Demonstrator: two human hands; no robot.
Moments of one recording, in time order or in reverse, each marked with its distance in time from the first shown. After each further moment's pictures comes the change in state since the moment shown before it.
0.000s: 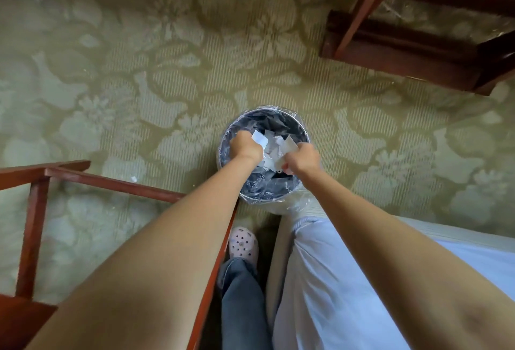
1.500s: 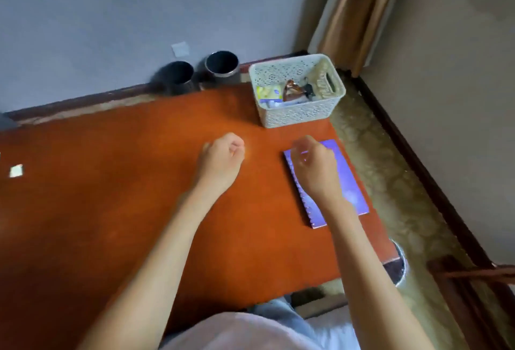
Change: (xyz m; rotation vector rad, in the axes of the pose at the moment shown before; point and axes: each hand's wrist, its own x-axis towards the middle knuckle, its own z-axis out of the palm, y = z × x) left_hand -0.593 -0.381 -0.346 -0.520 0.974 0.024; right_hand -0.682 -0.083 0.166 -0.669 -0.211 -1.447
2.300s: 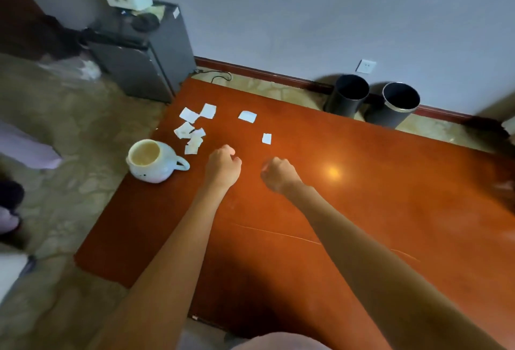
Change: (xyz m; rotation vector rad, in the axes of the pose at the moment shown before) left_hand -0.043 -0.445 -0.304 -0.079 0.288 -0.667; right_hand -0.105 -0.374 0.446 -0.337 -0.861 -0.332
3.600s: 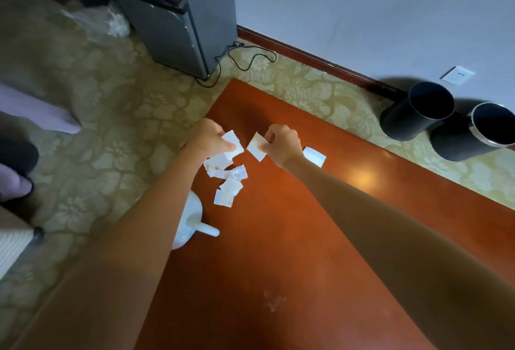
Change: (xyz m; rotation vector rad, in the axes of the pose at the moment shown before) left_hand 0.265 -0.090 -0.053 -0.038 -0.101 -0.159; right_hand 0.270 -0.102 0.034 0.086 0.032 -0.160
